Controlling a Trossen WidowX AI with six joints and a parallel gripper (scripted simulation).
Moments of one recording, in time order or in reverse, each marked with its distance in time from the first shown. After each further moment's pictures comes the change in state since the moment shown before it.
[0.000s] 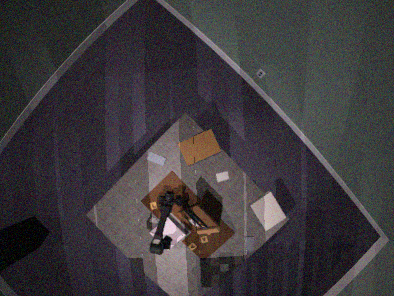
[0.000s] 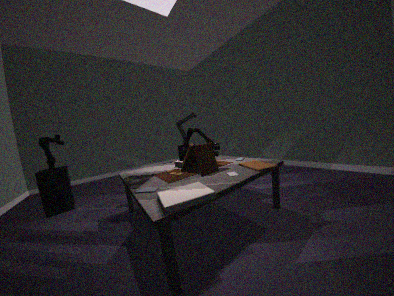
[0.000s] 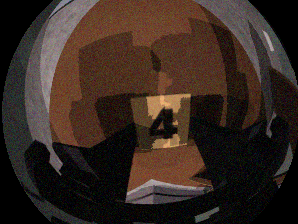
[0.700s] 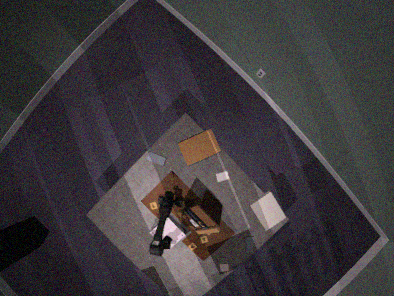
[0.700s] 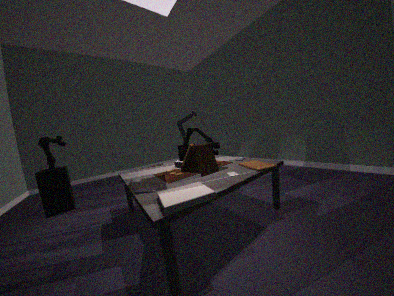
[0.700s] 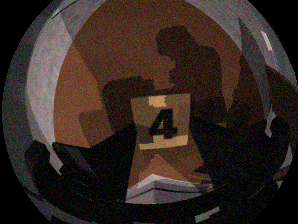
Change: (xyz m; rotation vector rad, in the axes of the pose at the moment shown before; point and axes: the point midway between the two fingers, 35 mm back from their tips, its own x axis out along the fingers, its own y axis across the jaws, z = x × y) arm -0.012 0.001 -0.001 0.000 0.000 0.000
